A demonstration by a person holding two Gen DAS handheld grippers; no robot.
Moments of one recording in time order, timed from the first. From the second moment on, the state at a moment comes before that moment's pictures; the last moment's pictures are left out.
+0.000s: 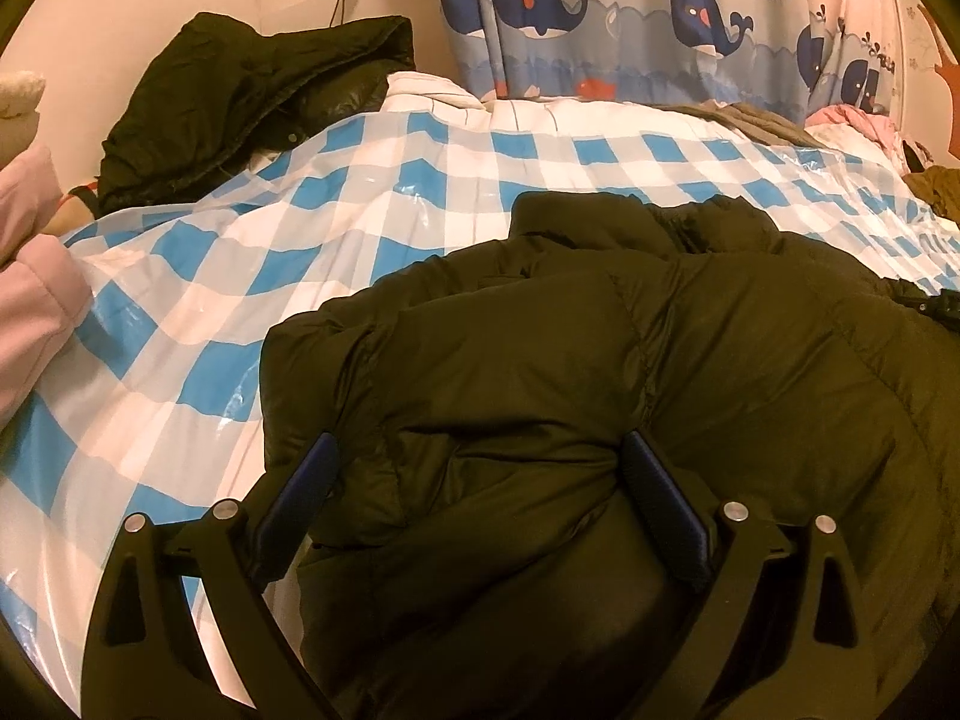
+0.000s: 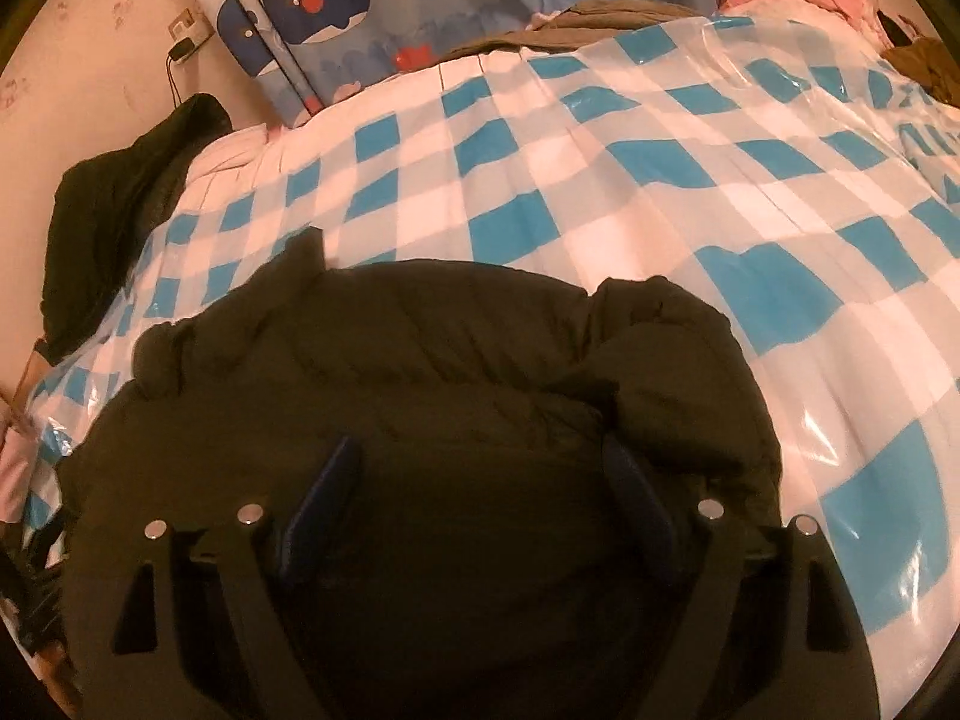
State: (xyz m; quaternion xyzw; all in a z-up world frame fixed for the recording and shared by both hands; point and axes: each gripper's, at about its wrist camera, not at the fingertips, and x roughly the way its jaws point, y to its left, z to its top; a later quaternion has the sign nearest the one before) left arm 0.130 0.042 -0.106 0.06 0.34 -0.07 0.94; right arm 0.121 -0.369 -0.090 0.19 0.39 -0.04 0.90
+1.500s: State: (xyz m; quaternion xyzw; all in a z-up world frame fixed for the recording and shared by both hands) left arm -0.211 0.250 -0.130 -0.33 0.52 -0.11 0.78; right arm -0.321 -0.466 -0.102 0.49 0.36 0.15 0.78
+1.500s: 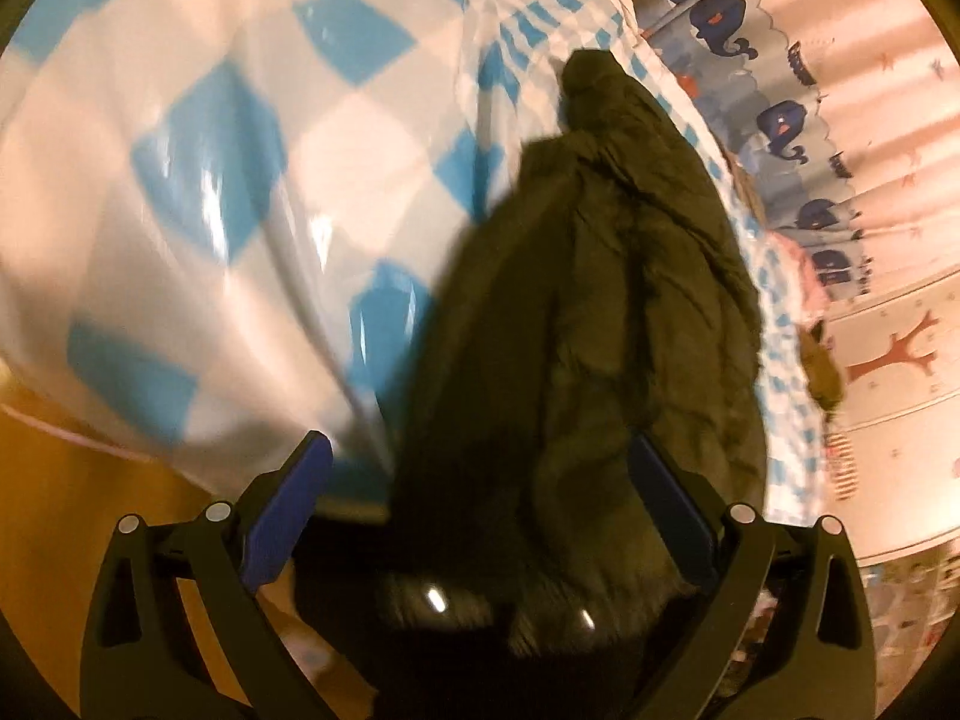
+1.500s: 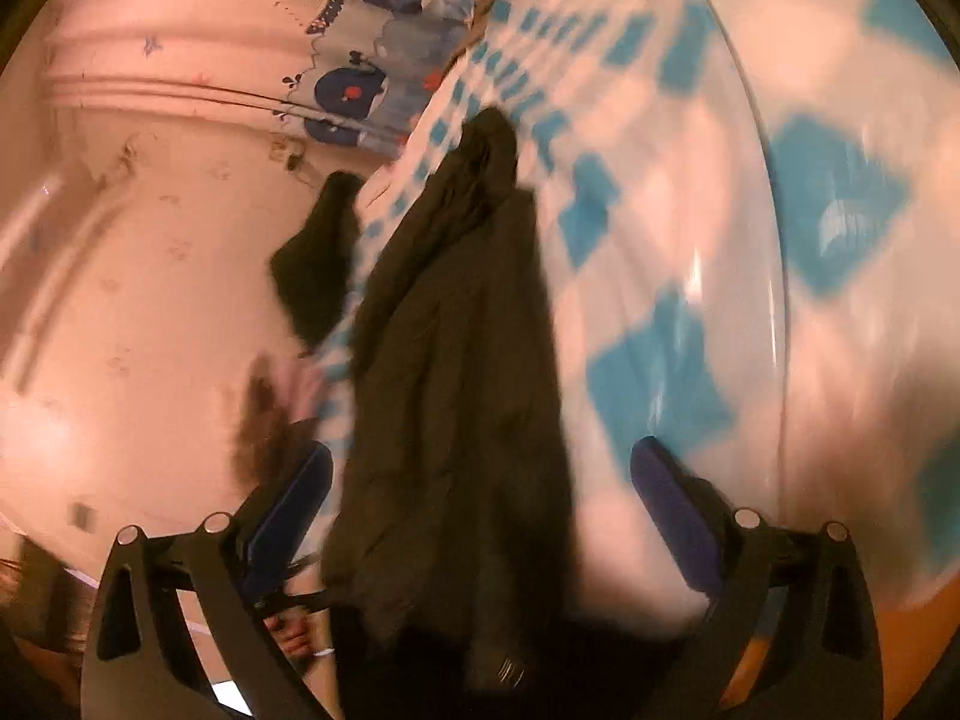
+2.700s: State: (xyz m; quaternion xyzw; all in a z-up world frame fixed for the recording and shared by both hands) left arm -0.197 0.239 -0.169 -0.41 0.53 -0.16 0.72; right arm -0.296 -0.405 -0.156 0.54 0.43 0.29 0.66
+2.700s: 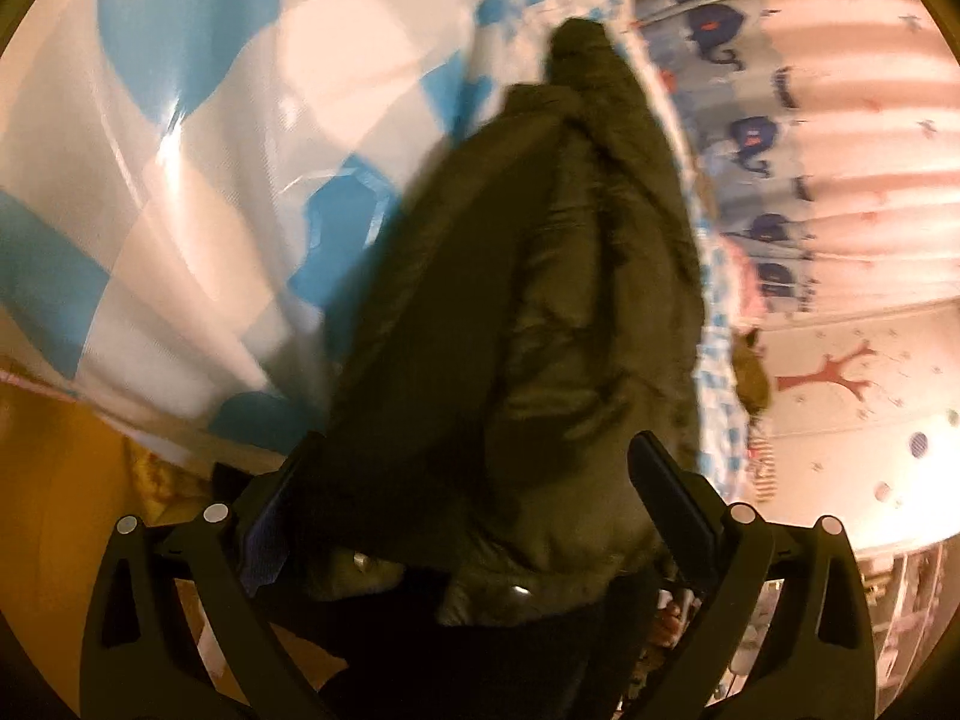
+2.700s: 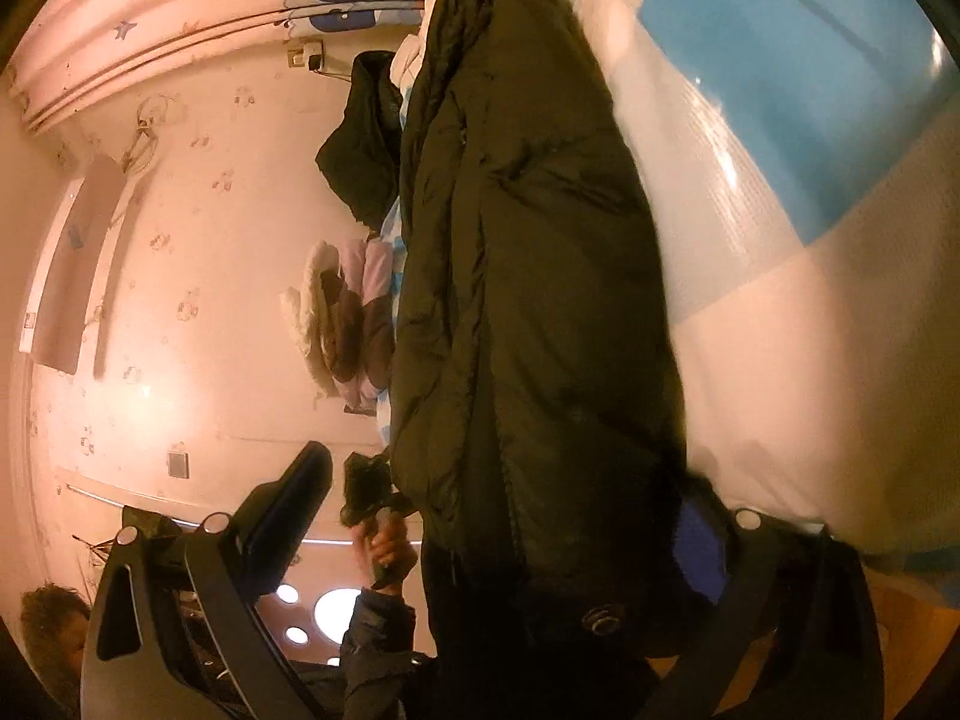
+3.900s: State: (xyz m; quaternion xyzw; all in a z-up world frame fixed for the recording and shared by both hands) left arm -0.245 0.260 -0.070 -0.33 0.52 -0.26 0.74; right arm -0.357 -0.391 -0.047 0.46 0.39 0.31 0.74
